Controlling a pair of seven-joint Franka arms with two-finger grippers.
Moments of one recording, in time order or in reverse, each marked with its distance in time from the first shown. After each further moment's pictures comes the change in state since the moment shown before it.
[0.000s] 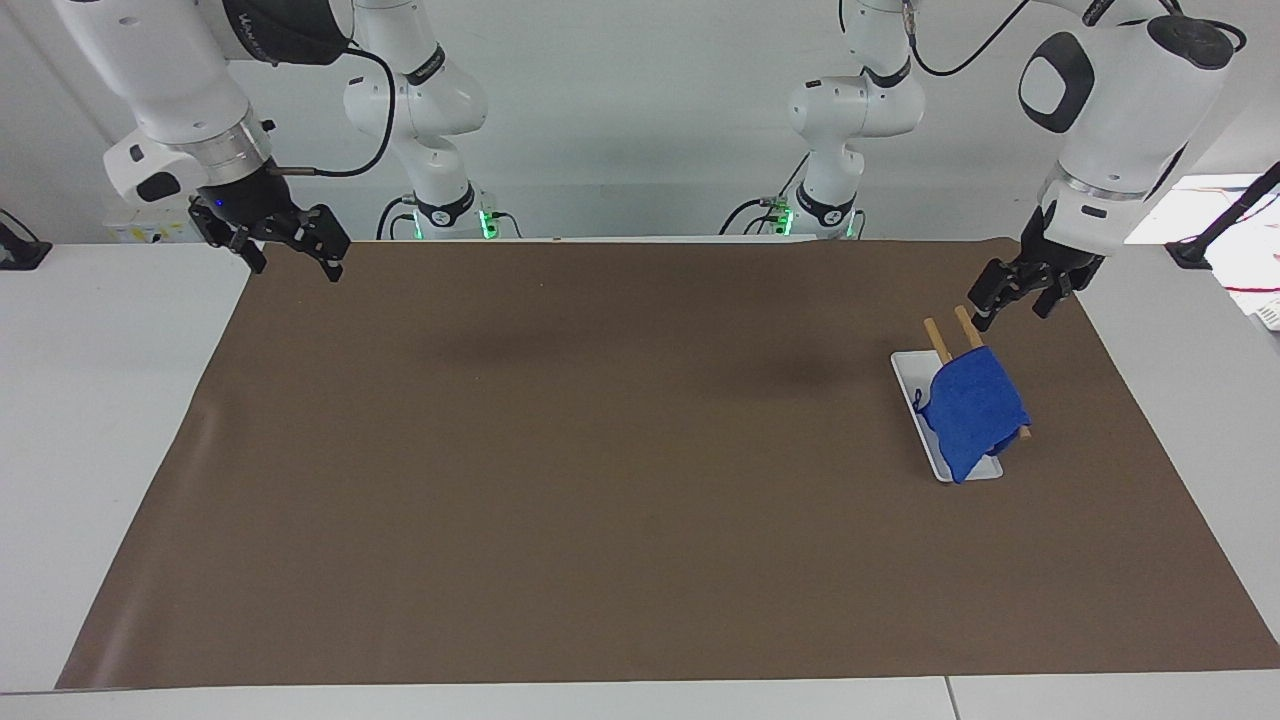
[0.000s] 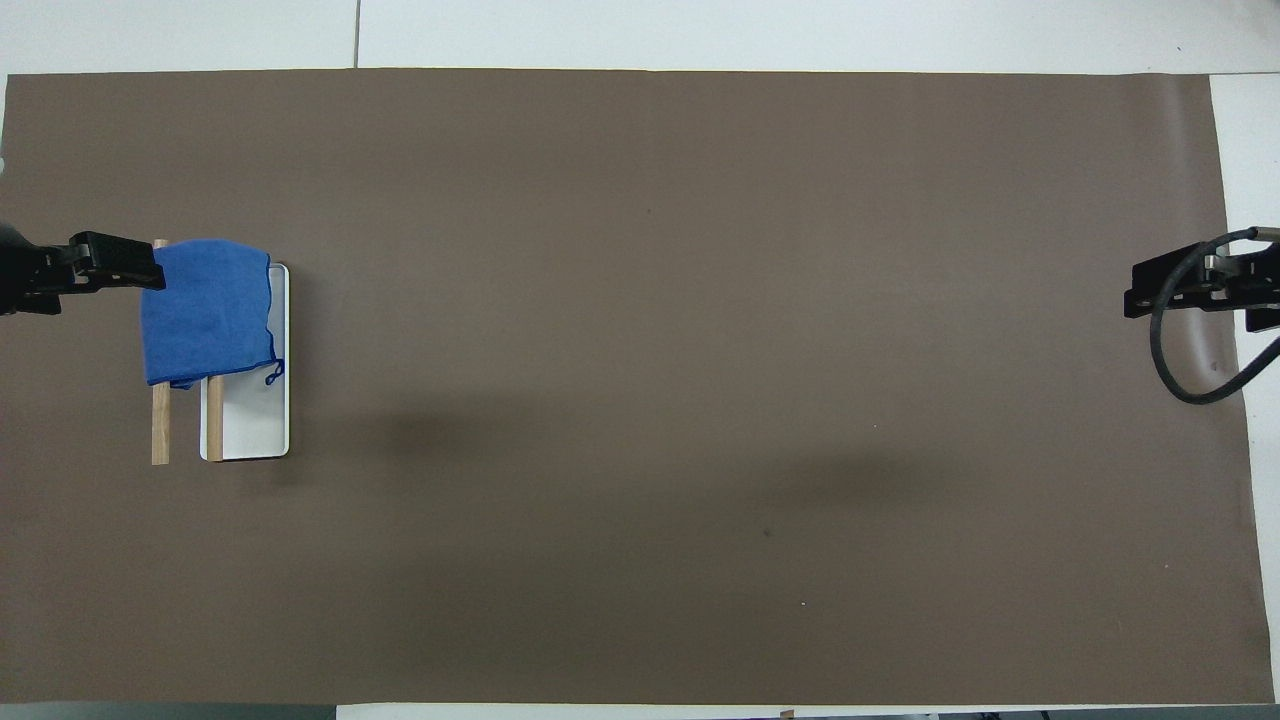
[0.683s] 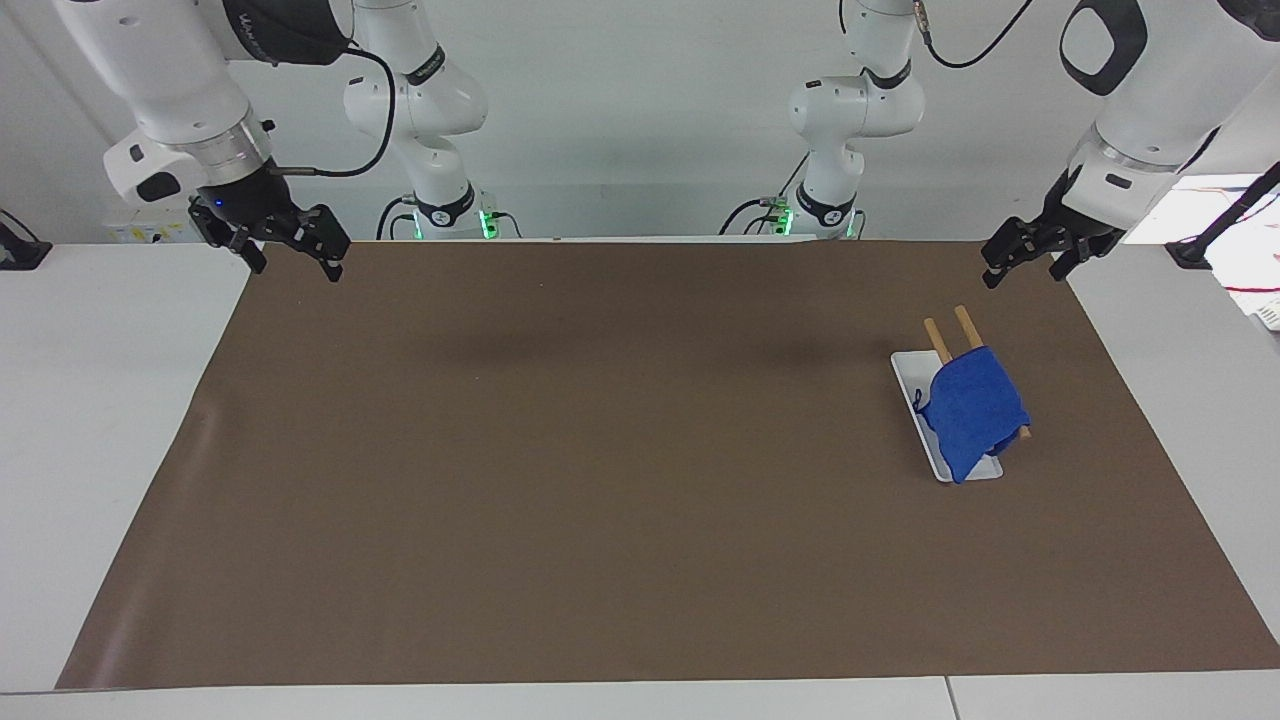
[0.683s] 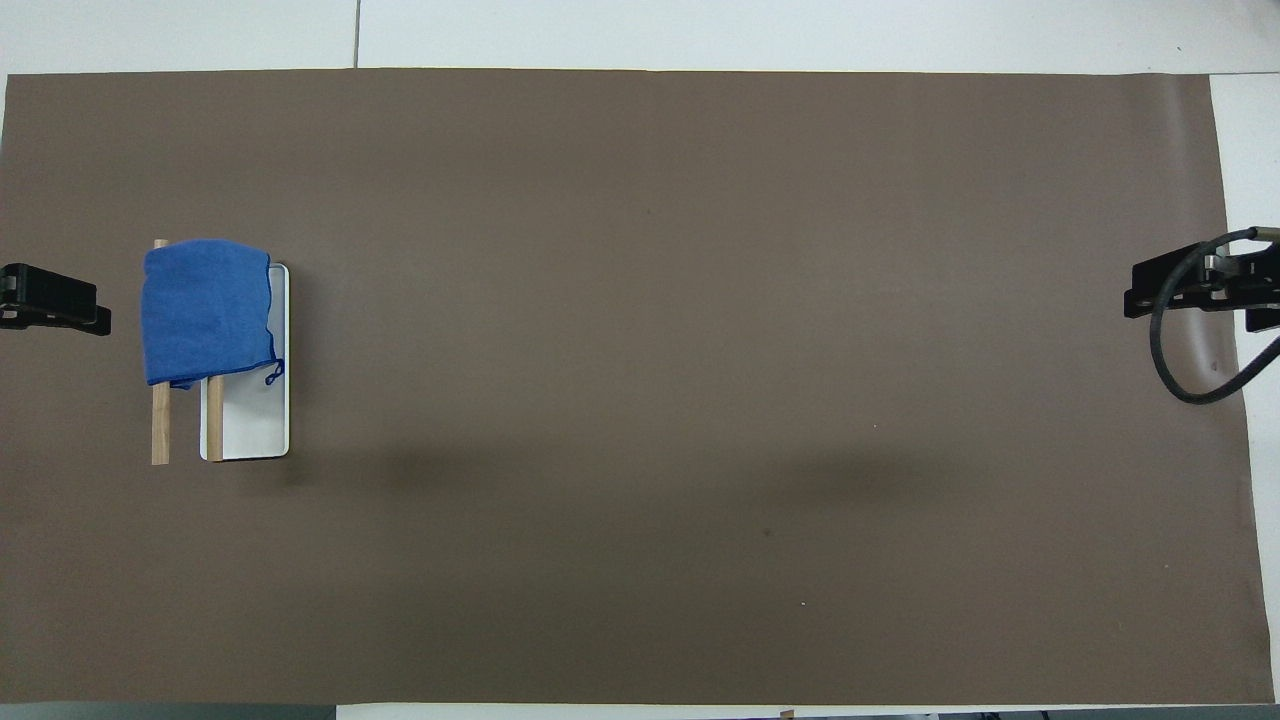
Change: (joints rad) left arm 0.023 0.011 0.025 0.129 0.000 -0.258 0.163; right arm 0.000 0.000 0.000 0.000 0.000 0.000 0.000
